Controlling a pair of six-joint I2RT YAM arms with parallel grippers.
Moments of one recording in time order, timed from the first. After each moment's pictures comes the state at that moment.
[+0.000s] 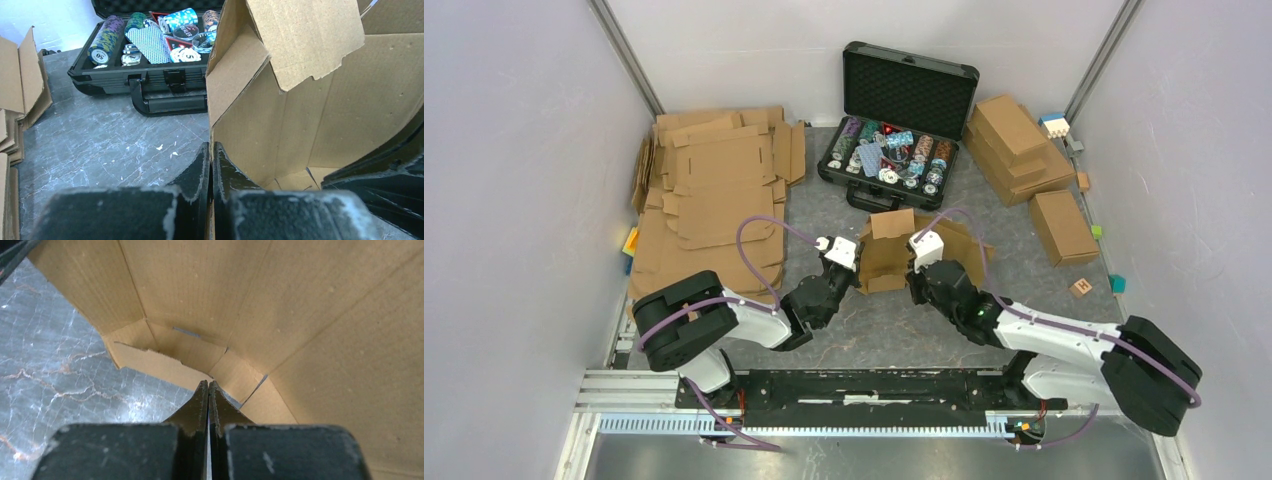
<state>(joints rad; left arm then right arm) -1.06 1.58 0.42 1.24 -0.60 0.03 0.87 1.11 0.38 0.22 0.31 0.21</state>
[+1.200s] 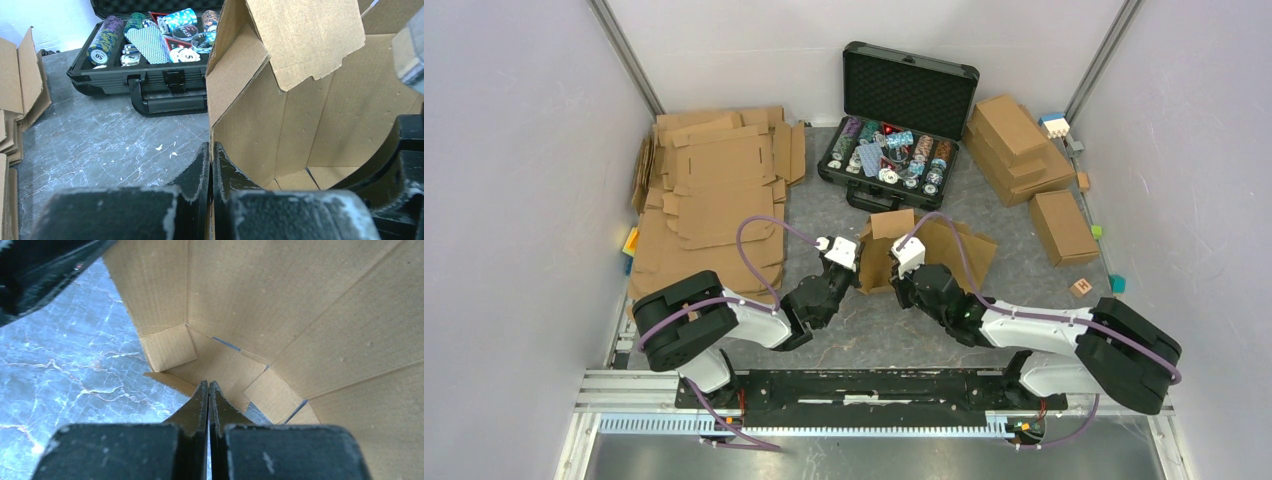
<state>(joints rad) -1.06 1.58 0.42 1.24 -0.59 0.03 0.94 1.28 0.39 0.42 0.28 0.14</state>
